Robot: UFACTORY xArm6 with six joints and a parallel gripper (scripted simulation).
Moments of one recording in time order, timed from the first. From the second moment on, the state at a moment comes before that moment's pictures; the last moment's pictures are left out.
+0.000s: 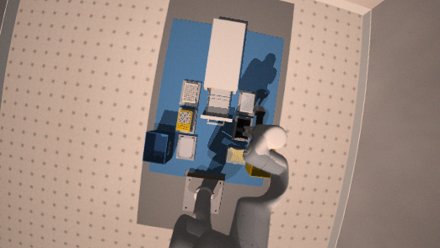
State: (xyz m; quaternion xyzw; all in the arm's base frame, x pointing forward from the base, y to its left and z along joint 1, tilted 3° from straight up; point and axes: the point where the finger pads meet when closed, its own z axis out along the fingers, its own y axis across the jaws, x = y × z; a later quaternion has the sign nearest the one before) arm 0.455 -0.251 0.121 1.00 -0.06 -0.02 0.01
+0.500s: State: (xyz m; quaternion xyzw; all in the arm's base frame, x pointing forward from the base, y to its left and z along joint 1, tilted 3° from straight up) arm 0.454 -0.252 0.116 1.00 -0.07 -0.02 0.02
